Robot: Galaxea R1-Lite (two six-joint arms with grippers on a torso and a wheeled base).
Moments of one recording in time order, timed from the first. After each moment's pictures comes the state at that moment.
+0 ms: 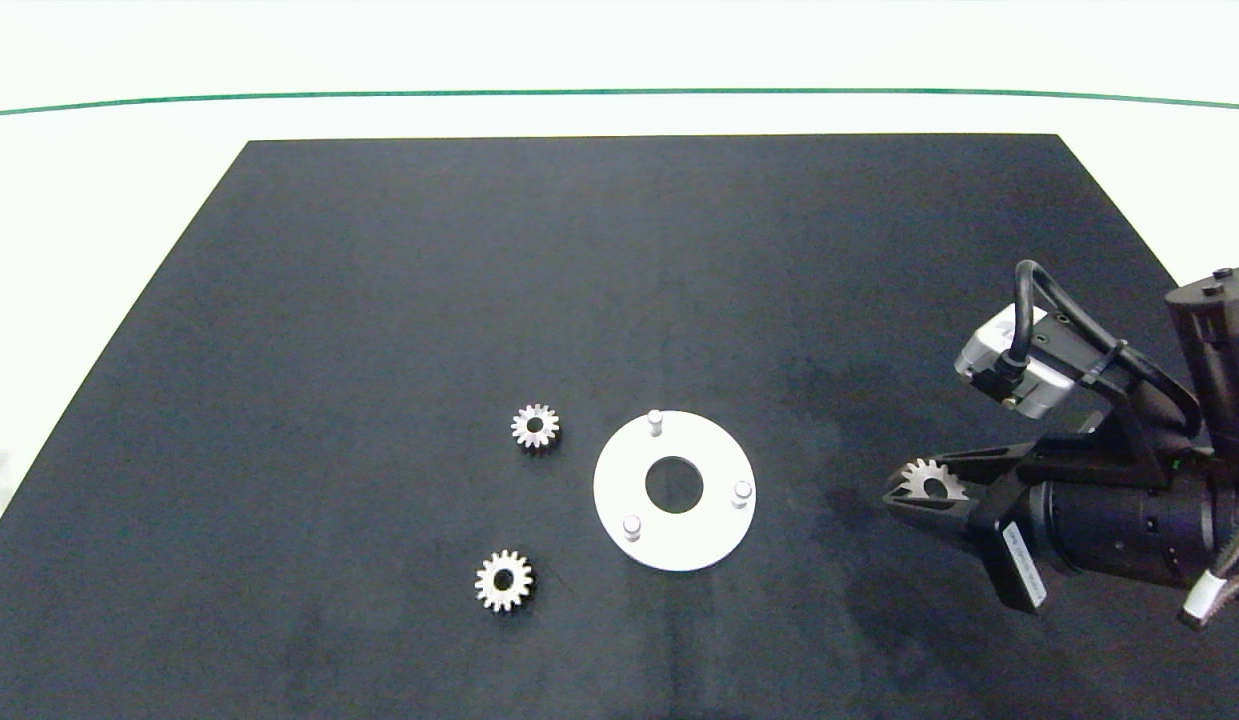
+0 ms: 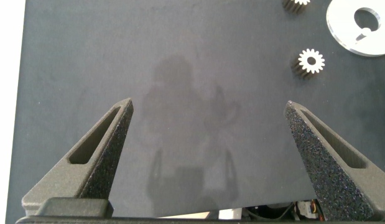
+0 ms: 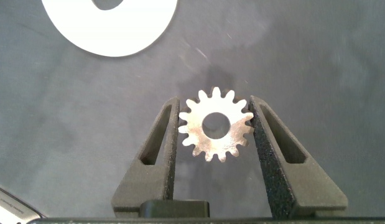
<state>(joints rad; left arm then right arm) -0.07 0.27 -0.49 0.40 -0.03 0.03 0.62 1.37 -0.92 0.17 -0.16 -0.14</state>
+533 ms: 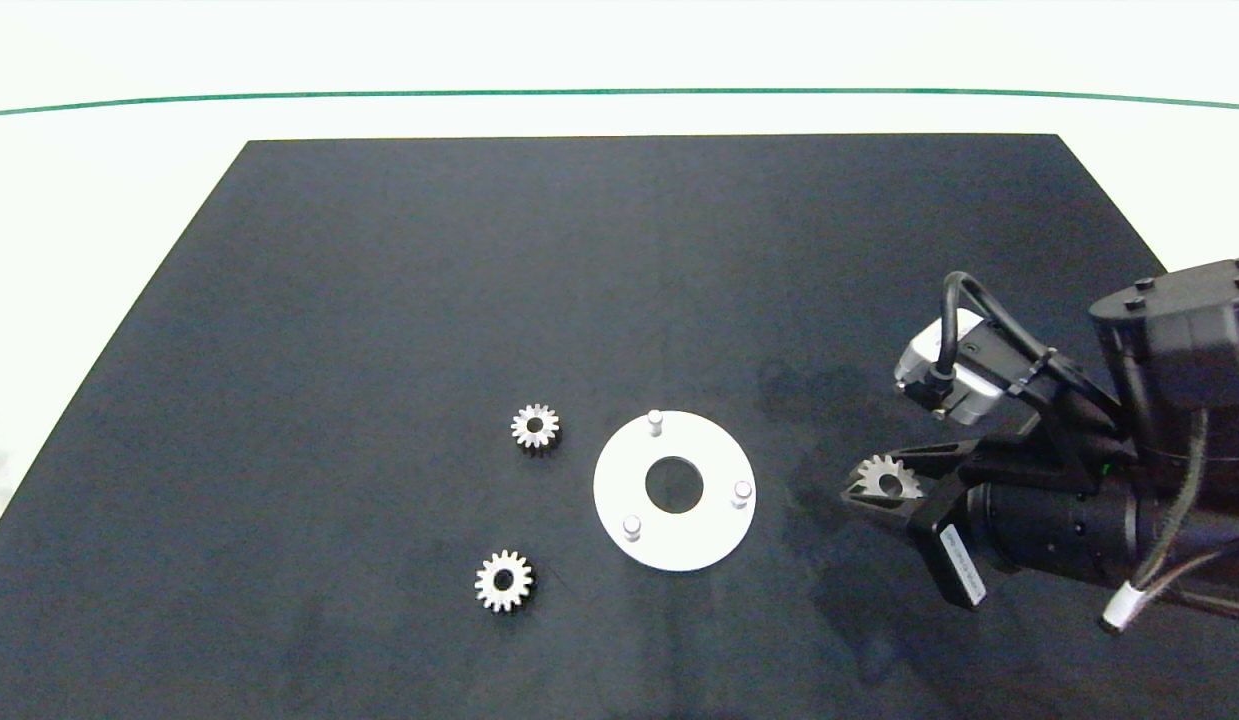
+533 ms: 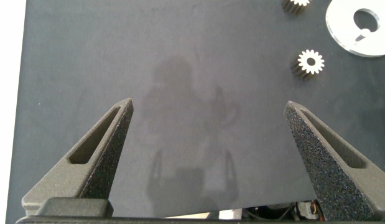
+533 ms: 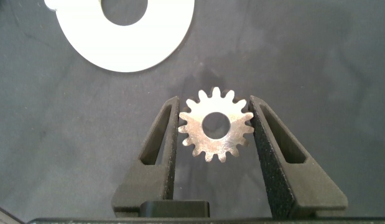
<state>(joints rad) -0.07 0.27 -0.49 0.39 -0.03 0.04 0.70 1.44 -0.93 0.10 -0.23 -0.15</state>
